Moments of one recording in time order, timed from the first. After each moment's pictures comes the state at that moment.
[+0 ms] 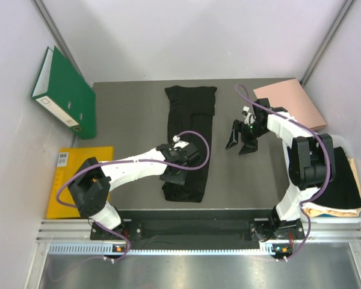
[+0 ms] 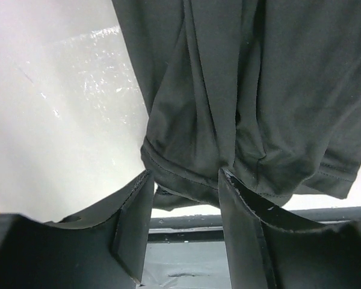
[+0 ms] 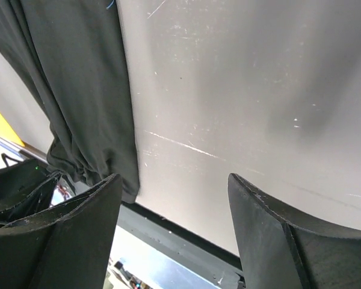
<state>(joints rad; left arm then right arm) -0.98 1.59 1.12 -0.91 -0.32 -0.73 0.15 1.76 1.25 -0.82 -0.51 0.31</state>
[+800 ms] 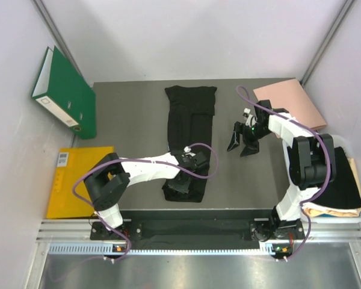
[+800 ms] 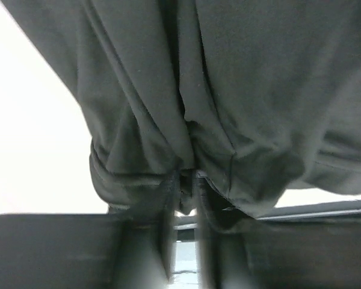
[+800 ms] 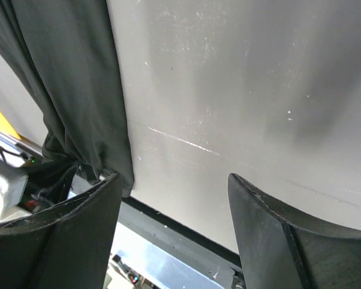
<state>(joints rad) -1.04 1.73 1.13 -0.88 -0.22 -0.67 0.12 1.76 1.23 -0.83 -0.53 0.27</state>
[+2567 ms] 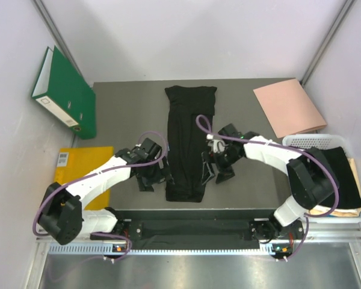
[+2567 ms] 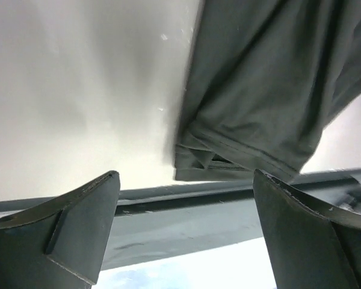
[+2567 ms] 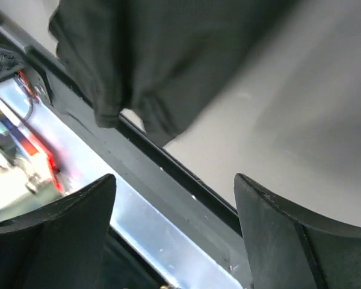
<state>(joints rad) -0.63 1.25 0.80 -0.77 0.08 -0.89 0.52 1.59 0.97 -0.70 -0.62 0.34</state>
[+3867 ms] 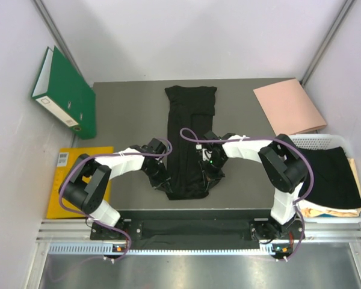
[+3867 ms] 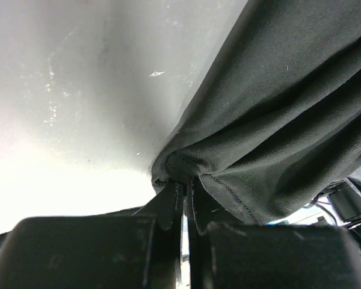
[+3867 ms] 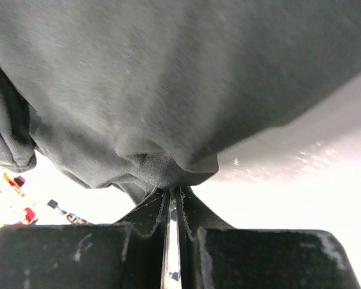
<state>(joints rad) -0.54 1.57 0.77 -0.60 0.35 -0.96 0.70 1.85 1.09 -0.72 -0.45 0.41</state>
